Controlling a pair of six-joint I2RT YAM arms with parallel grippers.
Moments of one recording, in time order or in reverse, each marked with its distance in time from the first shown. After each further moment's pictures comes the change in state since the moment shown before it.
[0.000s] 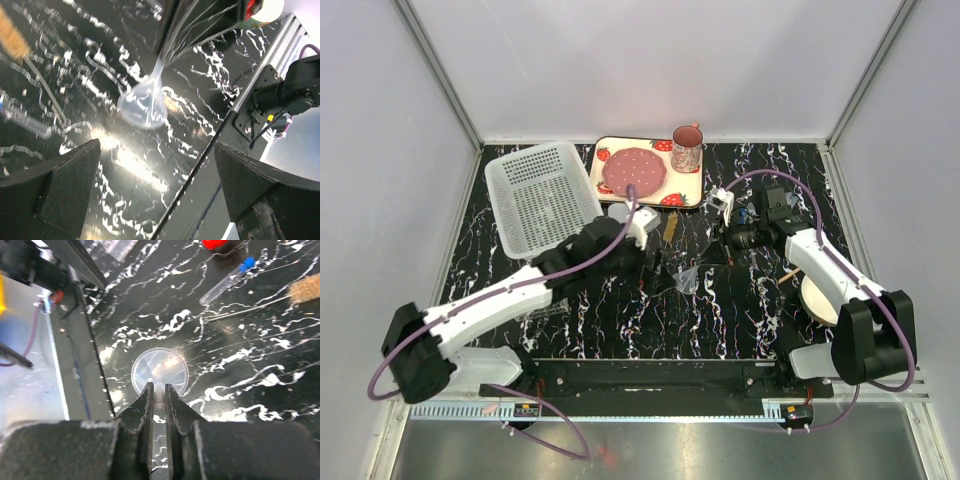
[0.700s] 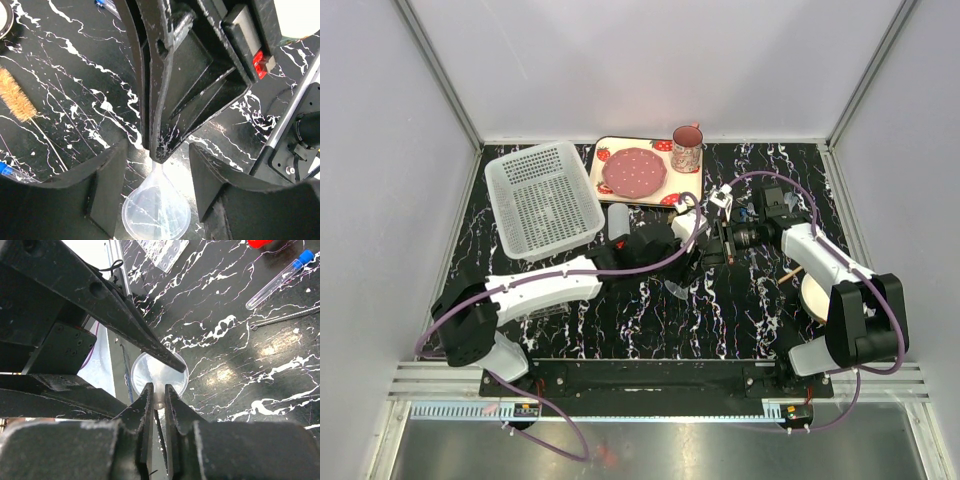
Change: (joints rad) left arm -0.167 0.350 0.190 0.190 -0.218 0.138; right arm -0.041 0.097 0.000 0.021 -0.251 0.151
